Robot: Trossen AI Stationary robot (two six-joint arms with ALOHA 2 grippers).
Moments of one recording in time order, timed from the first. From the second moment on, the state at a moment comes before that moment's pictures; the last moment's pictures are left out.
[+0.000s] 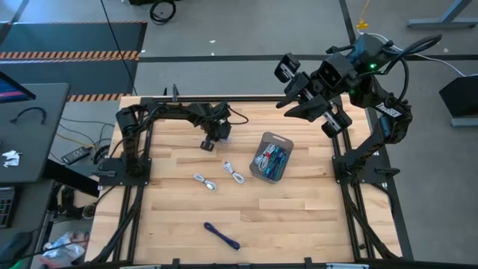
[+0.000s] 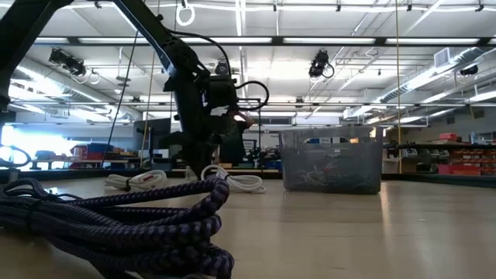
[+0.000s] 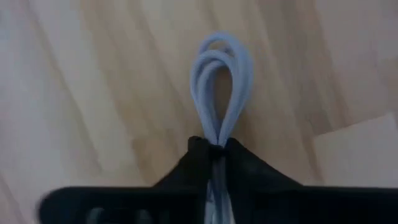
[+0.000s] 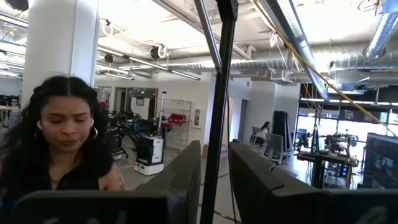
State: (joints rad) left arm 0.48 1.93 1.19 -0.55 0.07 0.84; right arm -0.03 1.55 2.18 -0.19 -0.67 0.14
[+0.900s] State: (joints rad) left arm 0.29 1.93 1.85 -0.77 0.32 -0.05; right arm -0.15 1.55 2.18 -0.20 -0.67 0.14
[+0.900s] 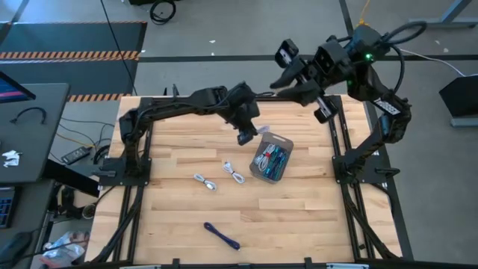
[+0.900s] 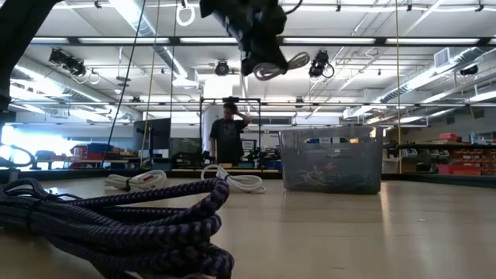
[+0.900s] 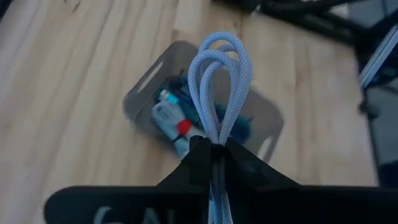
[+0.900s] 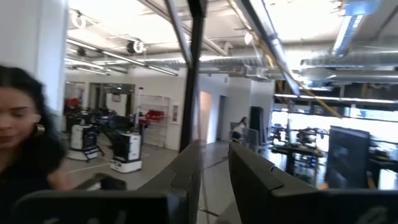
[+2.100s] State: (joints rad) left arm 0.08 1.93 1.45 0.00 -0.22 -0.92; right arm -0.67 1.47 2.18 -0.42 -0.57 -0.22
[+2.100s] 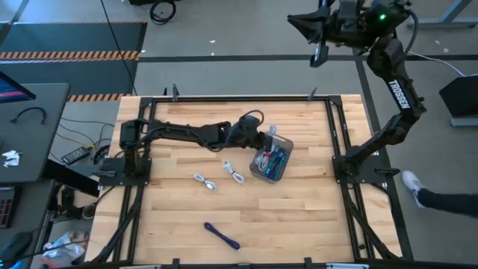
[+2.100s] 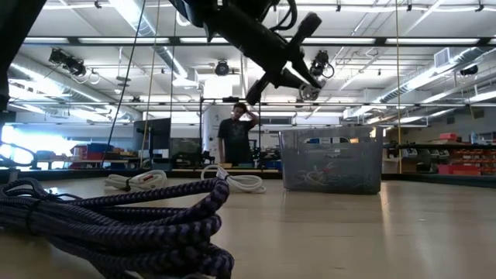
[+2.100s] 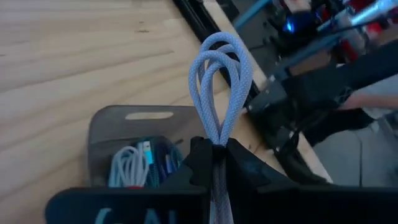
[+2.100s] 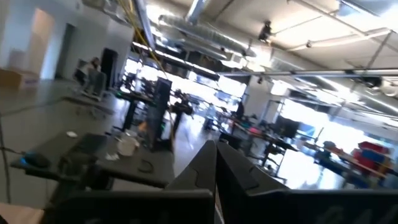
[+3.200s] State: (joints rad) left arm 0.01 2.28 1.84 -0.41 -0.26 -1.00; right arm -0.80 1.47 2.18 -0.54 -0.58 -0.25
